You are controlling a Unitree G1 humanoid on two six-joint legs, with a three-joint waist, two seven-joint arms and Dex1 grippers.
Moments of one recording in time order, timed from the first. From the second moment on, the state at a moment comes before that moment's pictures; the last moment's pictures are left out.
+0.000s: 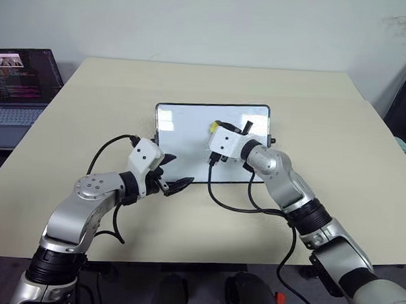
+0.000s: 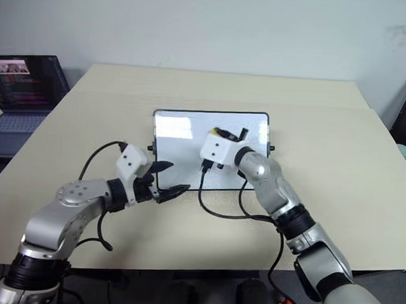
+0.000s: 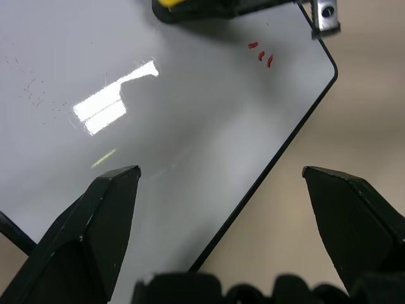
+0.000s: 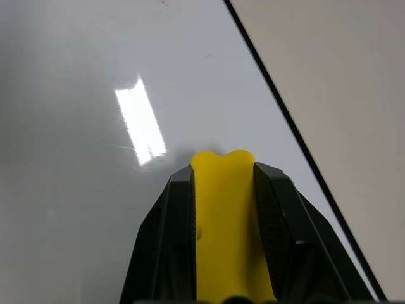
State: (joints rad) left arm -0.25 0.65 0.01 -0.32 -0.37 0.63 -0.73; right arm -0.77 -0.25 0.44 0.22 -0.47 0.16 0.37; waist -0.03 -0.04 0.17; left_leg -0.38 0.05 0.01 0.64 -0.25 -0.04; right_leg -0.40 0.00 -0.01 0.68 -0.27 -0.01
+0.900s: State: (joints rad) left arm -0.24 0.63 0.01 -0.36 -0.41 0.59 -0.77; right arm -0.51 -0.19 0.13 -0.24 0.03 0.51 0.58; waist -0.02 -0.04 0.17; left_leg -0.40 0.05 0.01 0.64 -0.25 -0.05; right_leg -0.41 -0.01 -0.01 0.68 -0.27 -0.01
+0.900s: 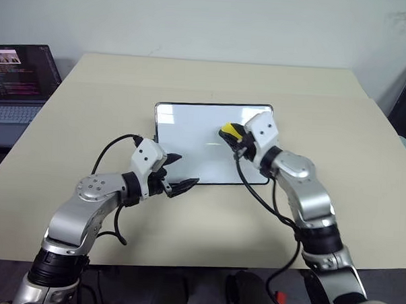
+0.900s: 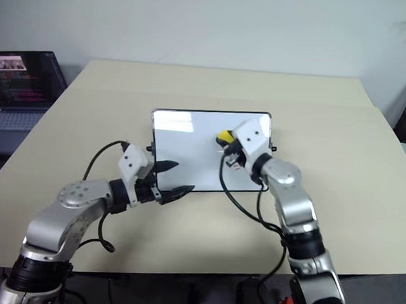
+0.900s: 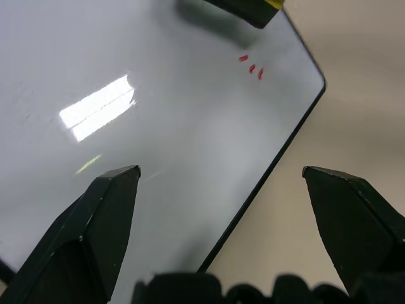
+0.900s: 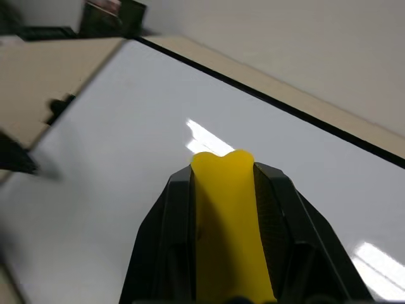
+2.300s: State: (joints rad) left arm -0.27 0.65 -0.12 -0.31 -0.31 0.50 -0.84; right arm -0.40 -0.43 0.37 -0.12 -0.35 0.16 0.52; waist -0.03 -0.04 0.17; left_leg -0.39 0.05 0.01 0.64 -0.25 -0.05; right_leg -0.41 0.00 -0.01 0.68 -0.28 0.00
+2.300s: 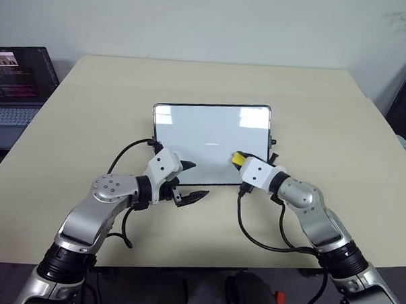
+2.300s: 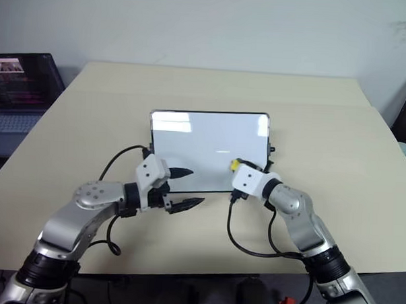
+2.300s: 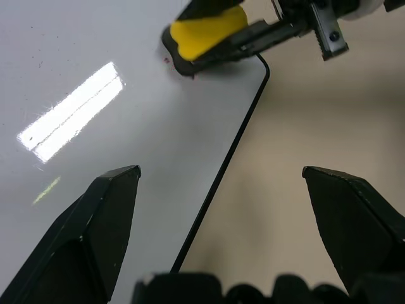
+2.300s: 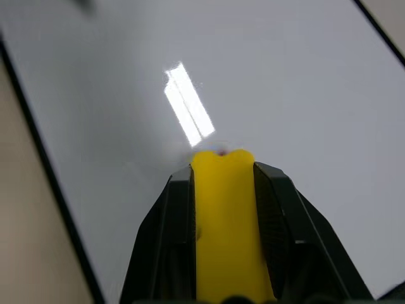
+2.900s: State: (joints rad) left arm -0.26 0.65 -0.11 -0.32 -0.32 0.52 -0.83; right arm -0.45 -0.38 0.32 -0.08 -0.39 0.16 0.40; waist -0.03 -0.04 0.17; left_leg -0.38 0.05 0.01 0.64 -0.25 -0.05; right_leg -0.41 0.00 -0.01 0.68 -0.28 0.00
